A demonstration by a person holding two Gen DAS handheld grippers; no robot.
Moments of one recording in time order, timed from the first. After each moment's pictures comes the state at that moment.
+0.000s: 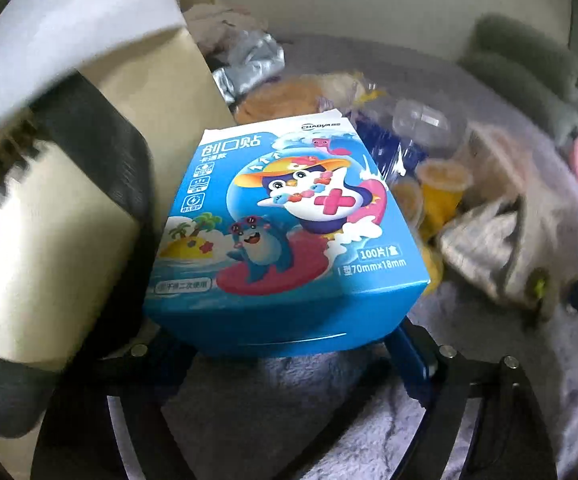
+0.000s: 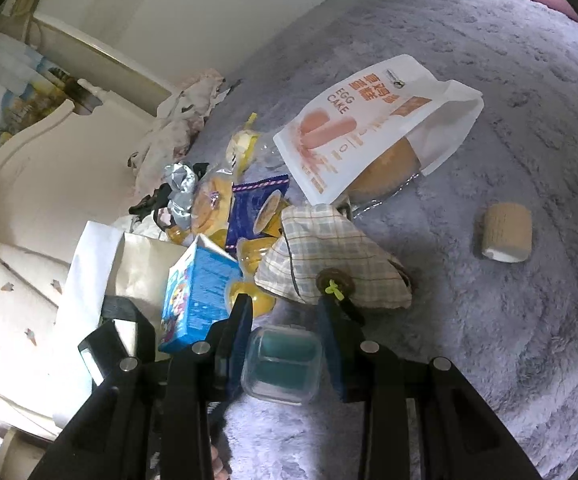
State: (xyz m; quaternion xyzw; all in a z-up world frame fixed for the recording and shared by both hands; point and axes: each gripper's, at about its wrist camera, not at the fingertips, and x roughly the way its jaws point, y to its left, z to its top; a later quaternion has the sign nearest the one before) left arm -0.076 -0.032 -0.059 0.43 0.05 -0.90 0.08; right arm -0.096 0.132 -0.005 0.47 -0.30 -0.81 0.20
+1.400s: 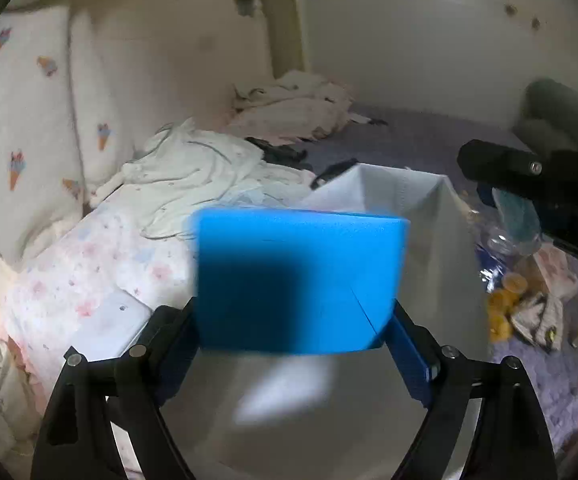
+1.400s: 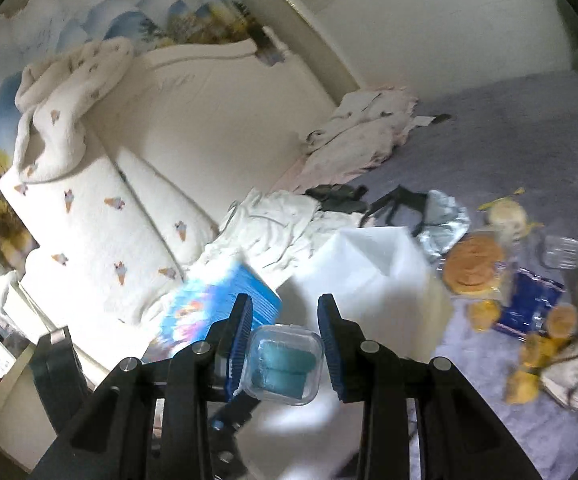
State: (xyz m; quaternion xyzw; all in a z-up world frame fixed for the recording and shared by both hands) left arm 0.011 -0.166 0.089 0.36 0.03 -0.91 0.21; right arm -0.086 -0.104 0.150 0.35 -0.18 -0.81 0.43
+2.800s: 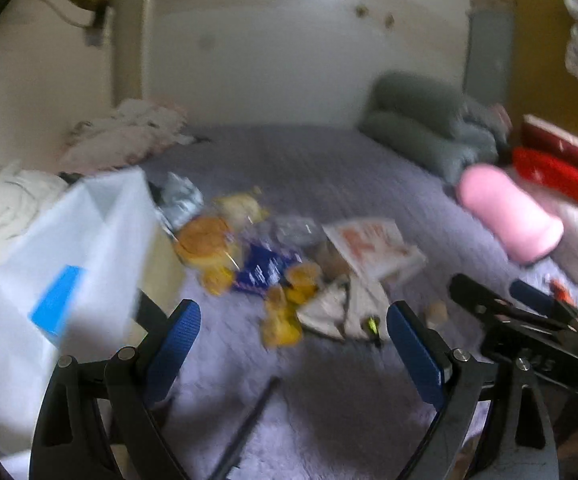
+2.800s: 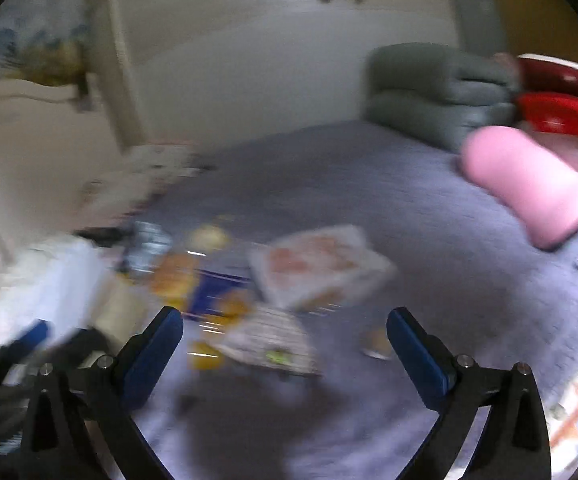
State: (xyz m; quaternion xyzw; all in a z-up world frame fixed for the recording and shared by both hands) left arm -0.029 0.011 0.049 0.32 0.03 -0.94 -0.05; right arm -0.027 0.103 0.089 0.31 -0.09 -0.95 0.03
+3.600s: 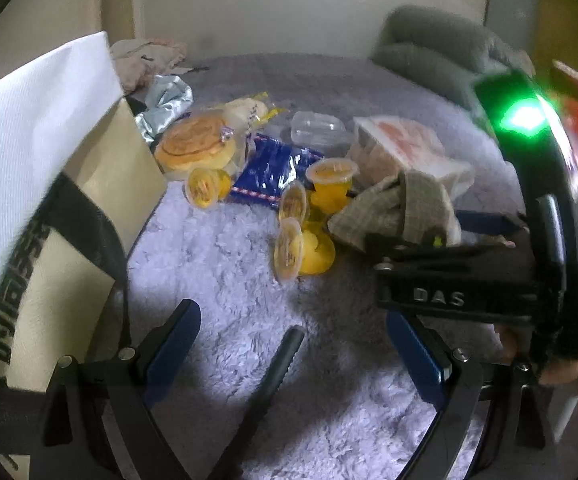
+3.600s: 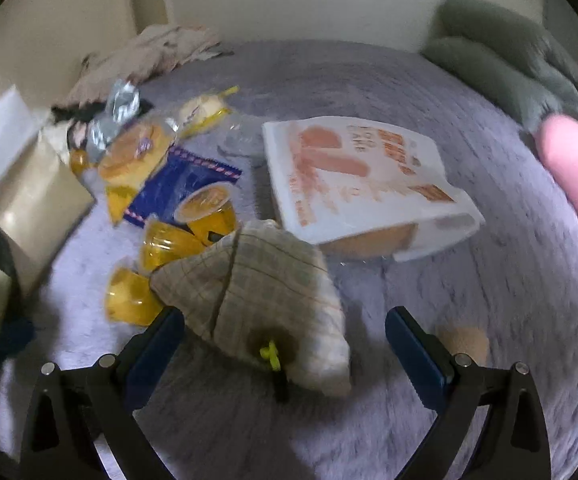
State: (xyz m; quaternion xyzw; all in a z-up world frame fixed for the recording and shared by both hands) left arm -0.059 0.002 -0.042 0.42 0.00 -0.91 -0.04; right arm -0.127 0.047 -0.025 0.45 0.04 -0.89 0.10
